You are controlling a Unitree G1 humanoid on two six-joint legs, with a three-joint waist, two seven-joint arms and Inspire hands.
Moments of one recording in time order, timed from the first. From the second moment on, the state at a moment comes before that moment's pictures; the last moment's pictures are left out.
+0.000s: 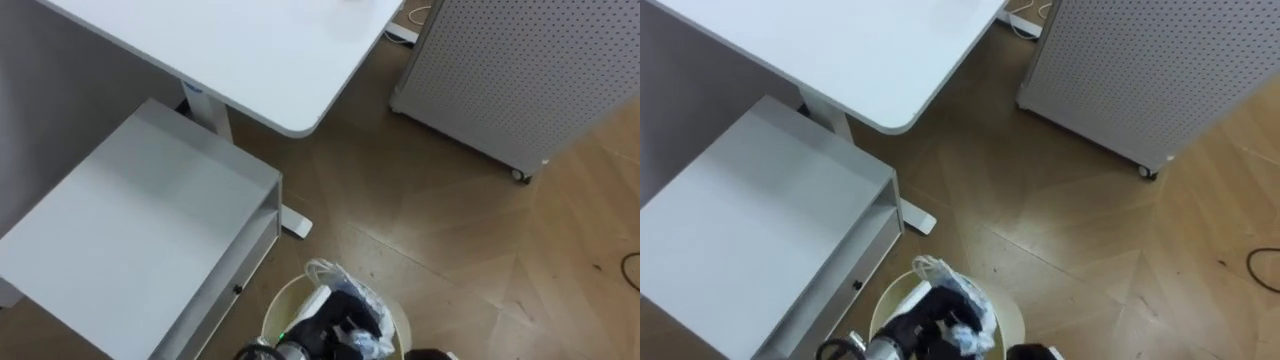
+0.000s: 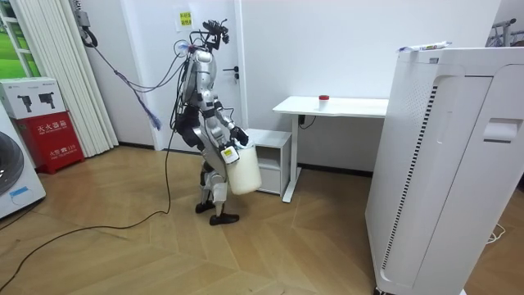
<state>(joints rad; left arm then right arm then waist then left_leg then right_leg) -0.37 0.05 -0.64 0.97 0.11 -0.24 0.09 -0.25 -0.19 0.53 1.19 0.54 -0.24 0.06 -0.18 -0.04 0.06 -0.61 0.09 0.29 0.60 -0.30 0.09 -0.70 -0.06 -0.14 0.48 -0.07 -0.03</state>
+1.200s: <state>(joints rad) -0.22 0.10 -0.65 1.00 -0.03 -0.24 -0.01 -0.21 -0.19 0.50 1.16 0.43 -0.19 0.11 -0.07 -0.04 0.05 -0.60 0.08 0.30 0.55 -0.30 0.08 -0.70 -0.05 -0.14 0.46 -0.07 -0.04</state>
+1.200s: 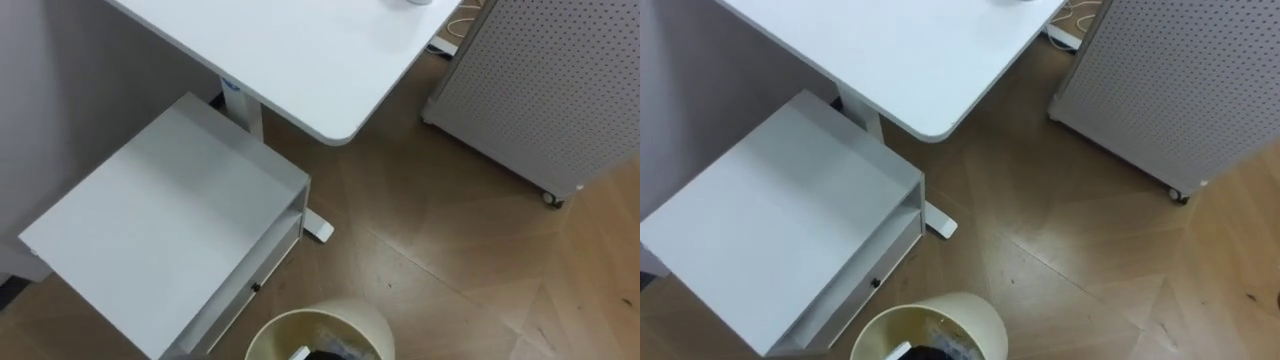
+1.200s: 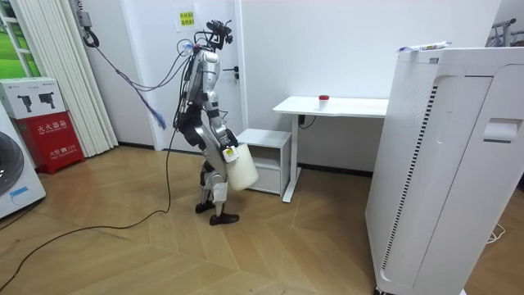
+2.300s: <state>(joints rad) -0.15 0.22 -0.50 0.83 0.11 -0.23 -0.14 -0.13 -0.25 0.30 1.18 0.41 -0.19 0.19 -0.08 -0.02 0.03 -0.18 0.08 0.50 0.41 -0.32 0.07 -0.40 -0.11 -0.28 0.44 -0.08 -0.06</state>
